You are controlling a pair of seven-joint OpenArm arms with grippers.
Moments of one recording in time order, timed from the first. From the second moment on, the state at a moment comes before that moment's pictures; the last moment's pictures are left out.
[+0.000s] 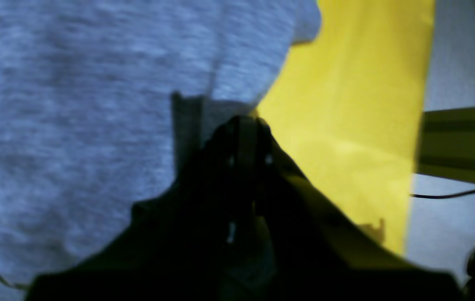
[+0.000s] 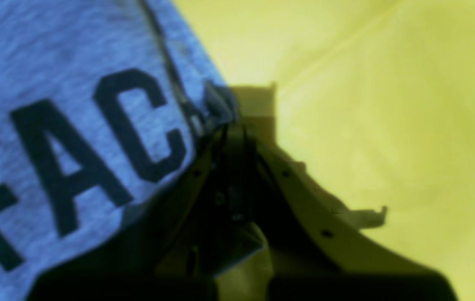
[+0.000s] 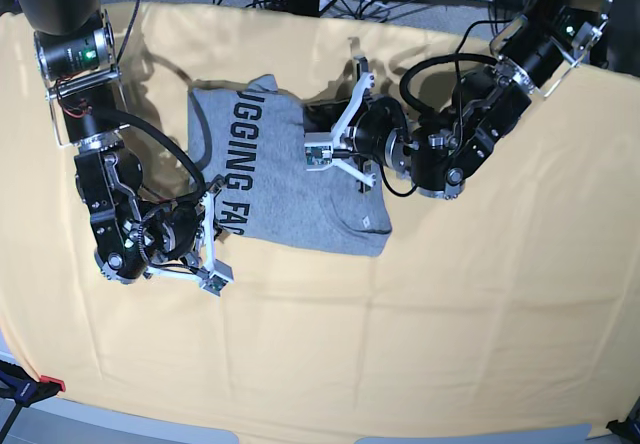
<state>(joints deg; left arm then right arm) -19.6 -26.0 44.4 92.8 -44.3 -41.3 59.3 26.7 18.8 -19.1 75.1 27.1 41.6 -70.4</state>
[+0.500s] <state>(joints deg) -32.4 -24.1 44.4 76.3 -35.0 -39.6 49.5 23.1 26.4 -19.1 75.5 52.9 41.2 -75.9</state>
